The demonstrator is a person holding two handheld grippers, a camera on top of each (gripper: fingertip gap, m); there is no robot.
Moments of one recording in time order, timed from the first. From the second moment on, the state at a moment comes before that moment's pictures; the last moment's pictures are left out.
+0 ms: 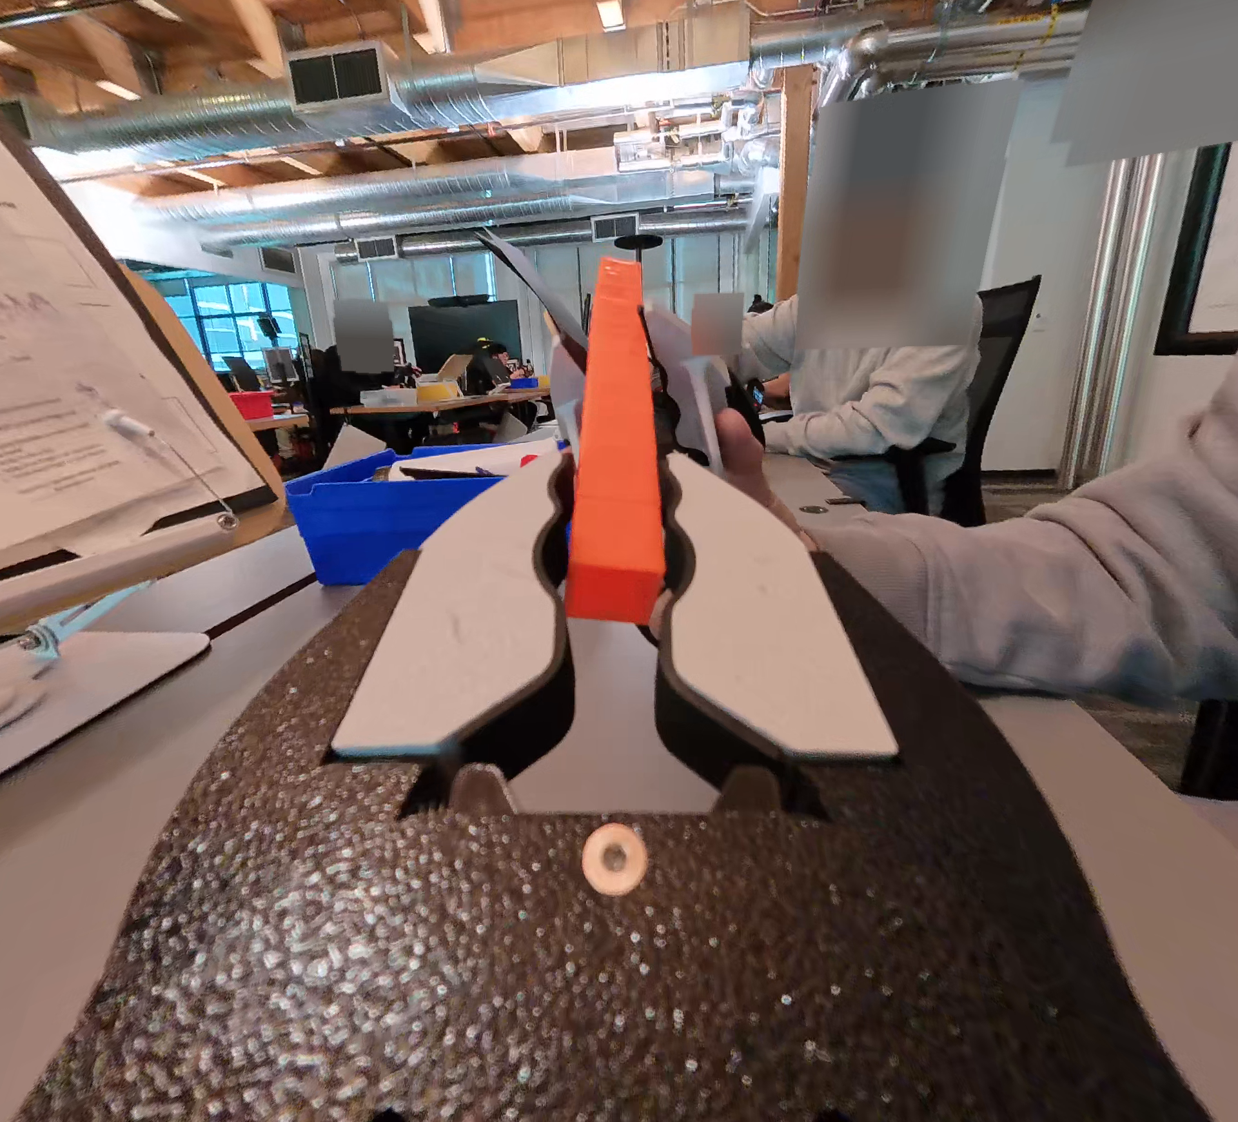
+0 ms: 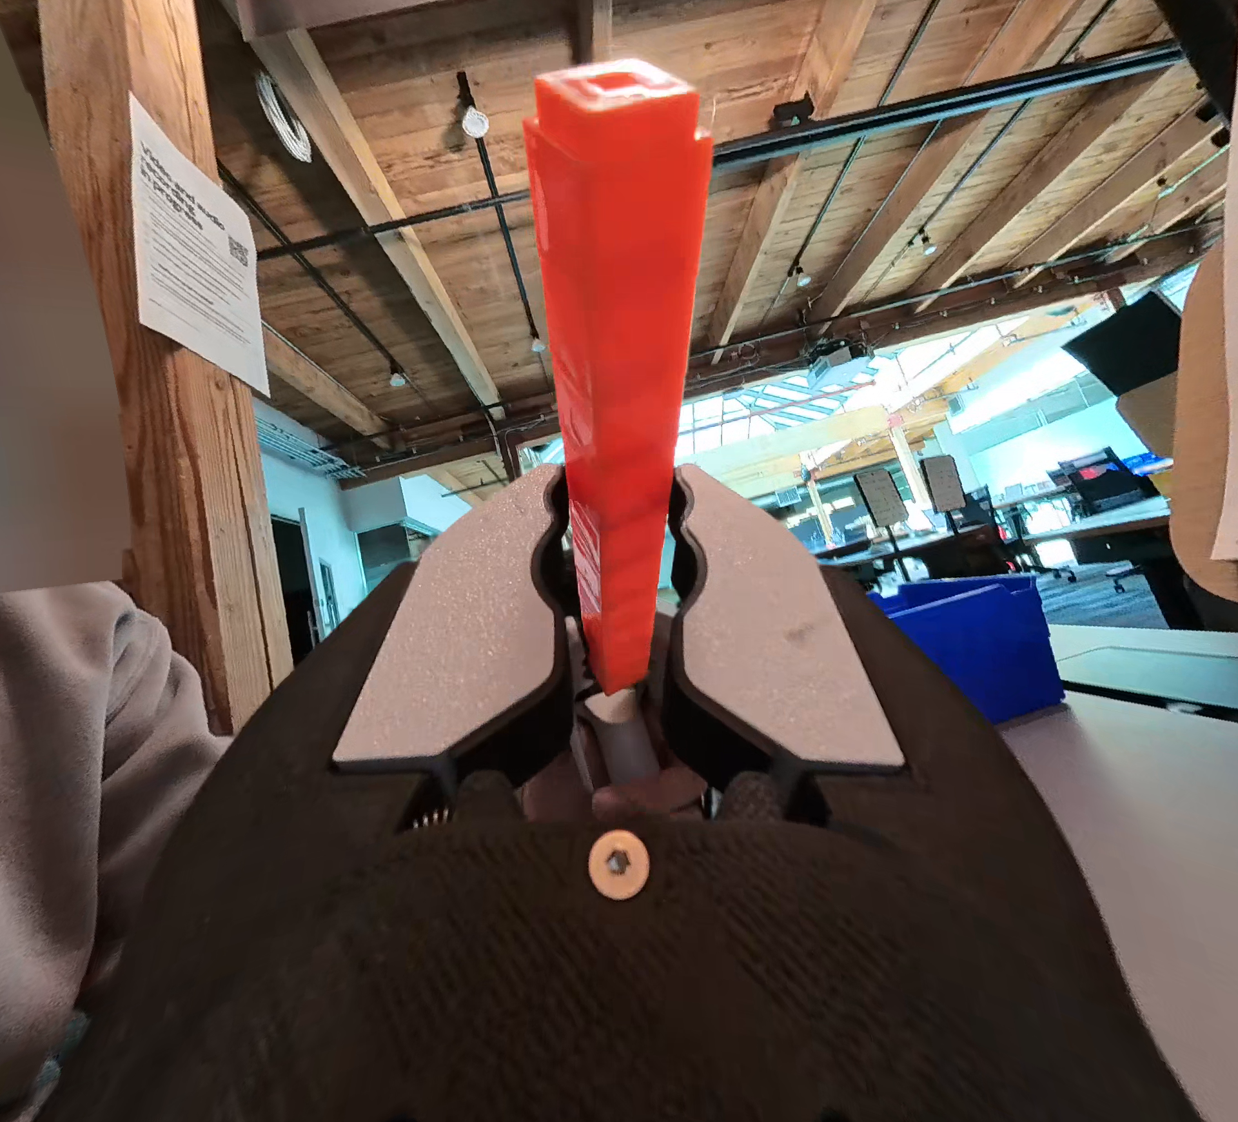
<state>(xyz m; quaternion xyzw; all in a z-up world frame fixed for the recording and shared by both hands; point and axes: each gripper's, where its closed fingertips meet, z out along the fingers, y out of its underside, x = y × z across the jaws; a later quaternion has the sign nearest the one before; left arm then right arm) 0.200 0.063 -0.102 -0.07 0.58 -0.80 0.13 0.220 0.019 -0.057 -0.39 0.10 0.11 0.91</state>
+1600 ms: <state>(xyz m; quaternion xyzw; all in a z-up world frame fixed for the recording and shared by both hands) 0.218 0.121 -0.086 -0.13 0.55 -0.82 0.09 0.207 0.037 -0.119 -0.62 0.04 0.17 0.77</state>
